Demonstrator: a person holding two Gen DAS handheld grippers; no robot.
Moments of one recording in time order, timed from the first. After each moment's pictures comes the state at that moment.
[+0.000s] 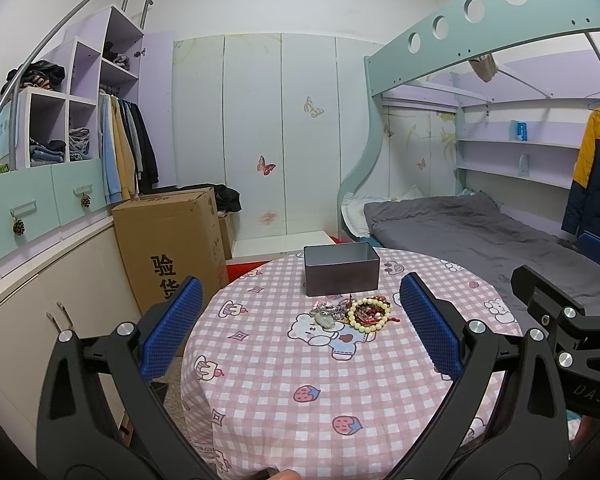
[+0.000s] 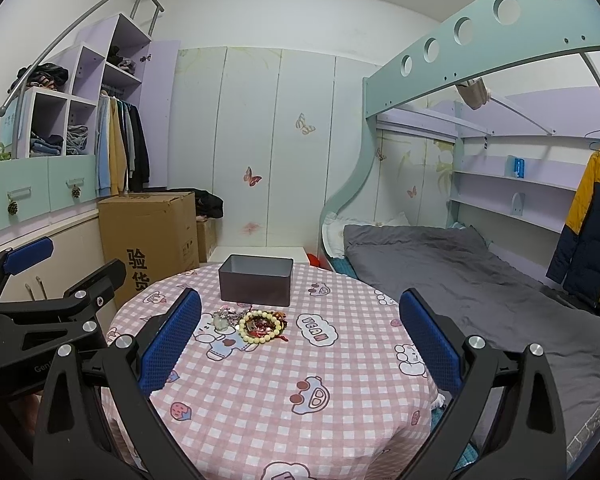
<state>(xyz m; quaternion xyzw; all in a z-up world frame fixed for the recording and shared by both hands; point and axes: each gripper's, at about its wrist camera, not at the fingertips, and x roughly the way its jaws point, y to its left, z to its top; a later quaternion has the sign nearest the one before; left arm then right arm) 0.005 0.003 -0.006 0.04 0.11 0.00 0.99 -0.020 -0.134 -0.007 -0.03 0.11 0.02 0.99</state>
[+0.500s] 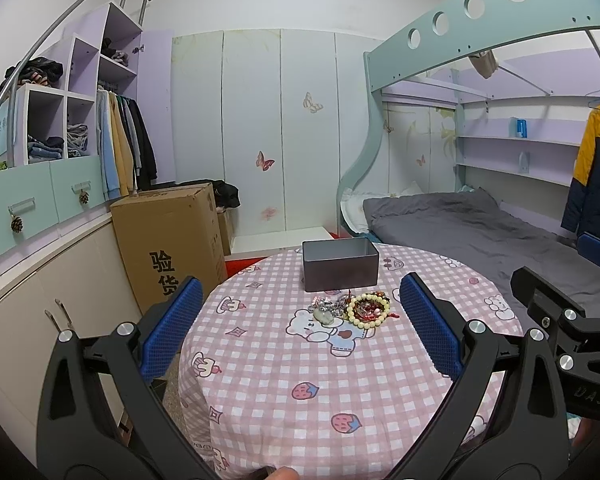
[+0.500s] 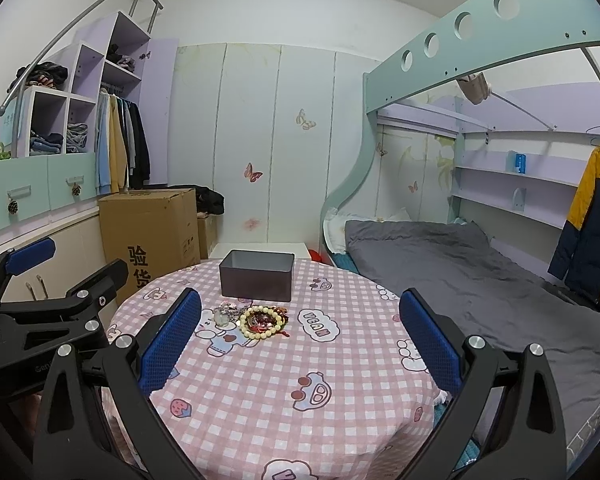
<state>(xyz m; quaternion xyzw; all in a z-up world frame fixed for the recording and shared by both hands) 0.008 0.000 -0.008 0.04 0.12 0.00 0.99 -0.017 -0.134 -0.014 -0.02 0.12 0.03 0.99</state>
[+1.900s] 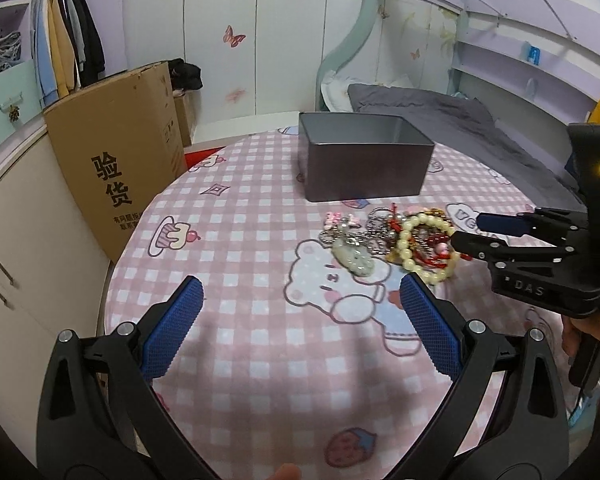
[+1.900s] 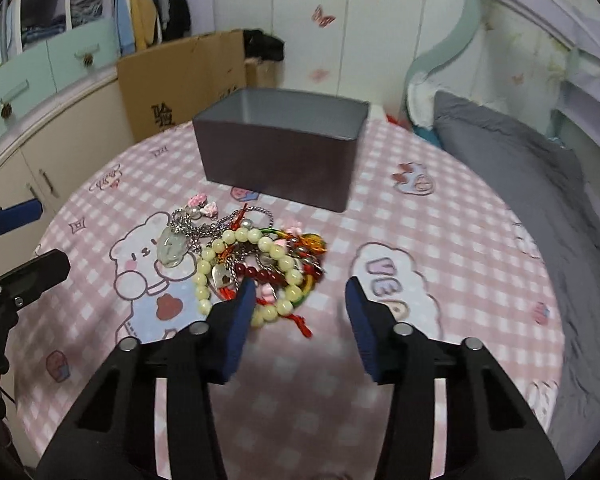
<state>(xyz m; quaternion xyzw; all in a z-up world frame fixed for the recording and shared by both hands) 0.203 0.041 -0.109 0.01 0.34 -0.06 0.94 0.237 -0.126 -0.128 -0.09 0.40 0.16 0.90</state>
